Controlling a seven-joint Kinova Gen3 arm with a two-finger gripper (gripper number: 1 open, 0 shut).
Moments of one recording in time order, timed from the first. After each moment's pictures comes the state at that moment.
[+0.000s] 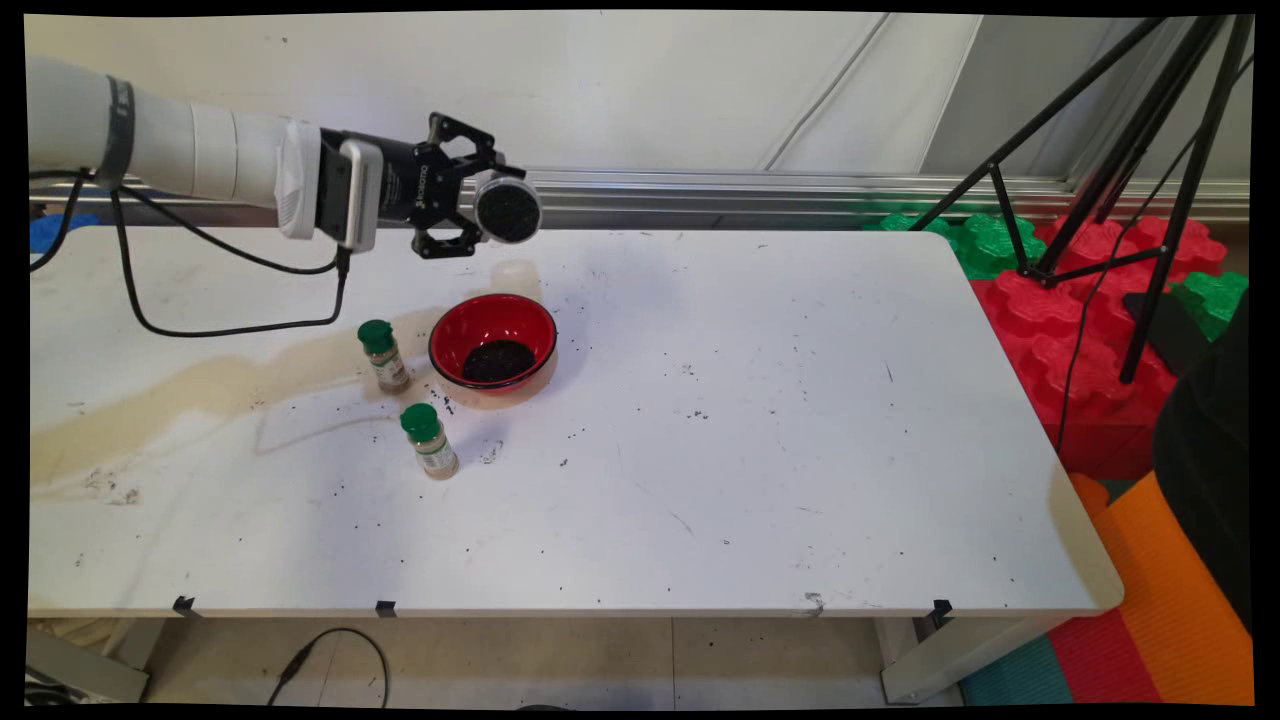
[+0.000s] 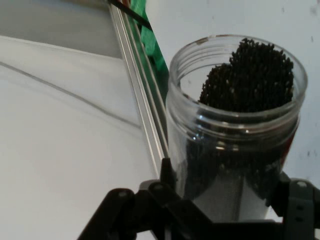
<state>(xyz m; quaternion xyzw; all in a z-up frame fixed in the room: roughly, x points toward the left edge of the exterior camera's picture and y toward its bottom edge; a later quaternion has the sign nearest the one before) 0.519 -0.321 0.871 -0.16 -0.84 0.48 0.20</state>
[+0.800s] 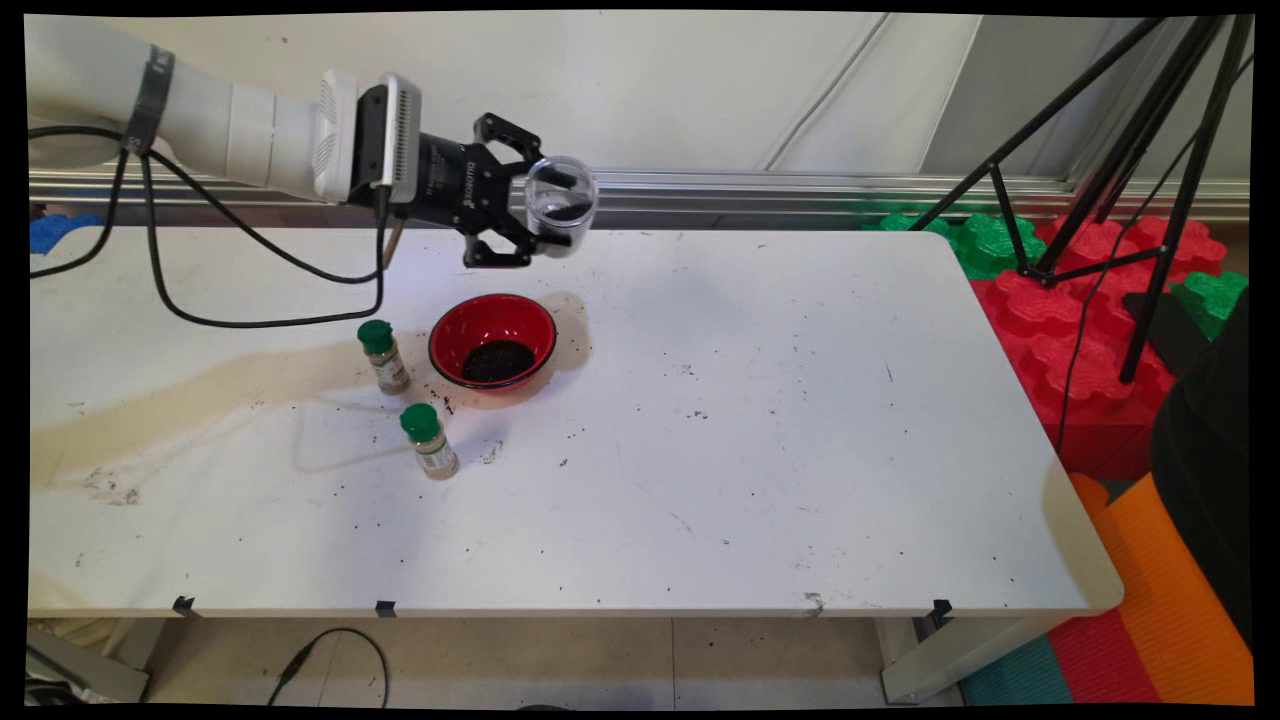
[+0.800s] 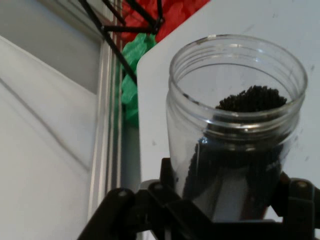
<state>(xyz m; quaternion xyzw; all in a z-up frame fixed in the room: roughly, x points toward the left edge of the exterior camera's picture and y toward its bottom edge) 0.474 -0.330 0.890 -0.03 -0.86 0.38 0.35</state>
